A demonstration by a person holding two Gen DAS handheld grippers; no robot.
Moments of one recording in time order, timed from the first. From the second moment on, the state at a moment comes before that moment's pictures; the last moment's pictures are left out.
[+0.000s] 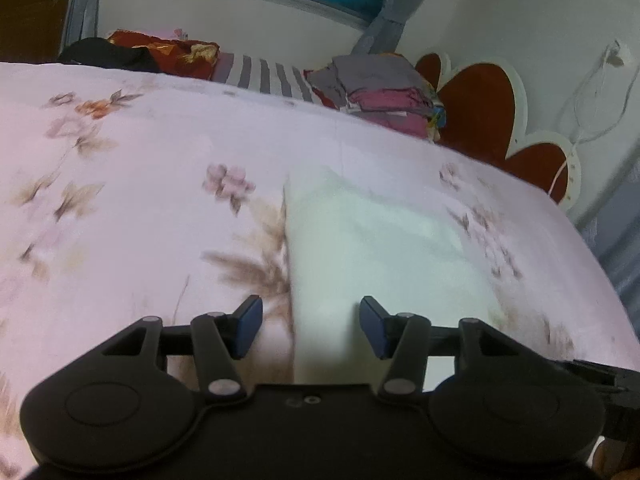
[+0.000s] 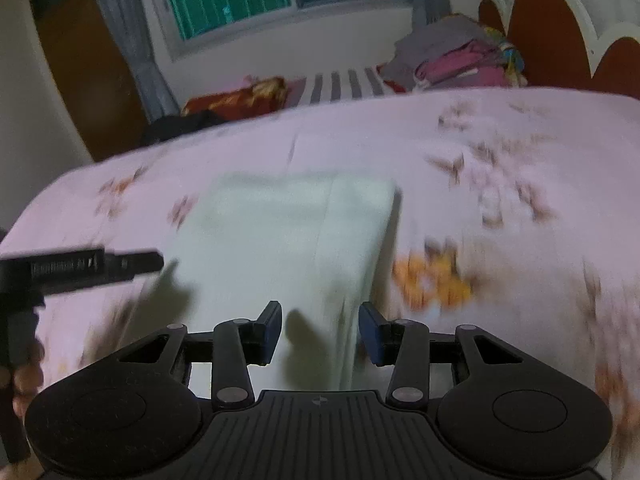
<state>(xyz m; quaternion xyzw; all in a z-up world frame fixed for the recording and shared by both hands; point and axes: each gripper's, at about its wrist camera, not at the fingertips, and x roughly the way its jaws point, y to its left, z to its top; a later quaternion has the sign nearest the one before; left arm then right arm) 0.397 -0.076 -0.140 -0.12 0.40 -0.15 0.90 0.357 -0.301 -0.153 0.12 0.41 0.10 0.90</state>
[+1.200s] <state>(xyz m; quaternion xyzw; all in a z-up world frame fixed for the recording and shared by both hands) 0.399 -0.093 -0.132 -0.13 0.41 -0.13 0.89 0.363 -0.313 -0.156 0.15 0.43 0.09 0.89</state>
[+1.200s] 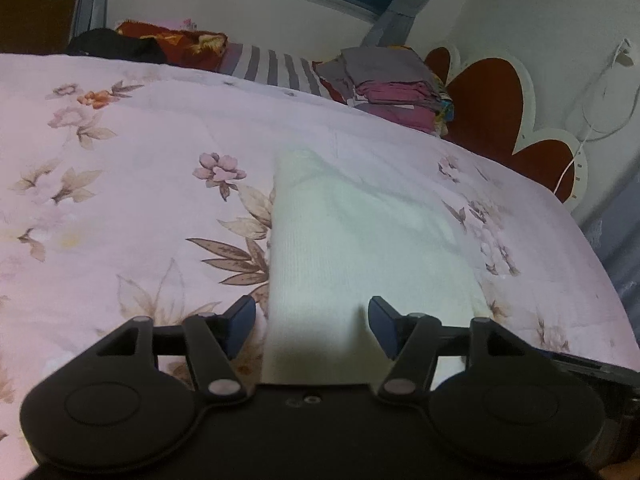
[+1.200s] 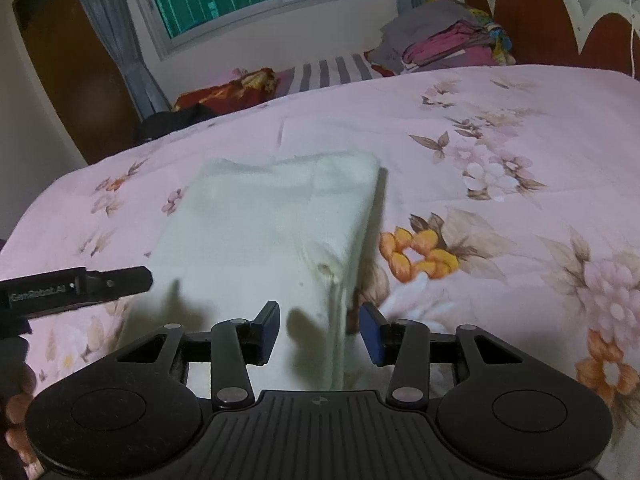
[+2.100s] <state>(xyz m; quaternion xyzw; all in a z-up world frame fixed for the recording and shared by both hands) 0.422 -0.122 -0.163 -0.10 0.44 -0.14 0.88 0.417 -0.323 -0.199 0.22 0.44 0.09 0.87</state>
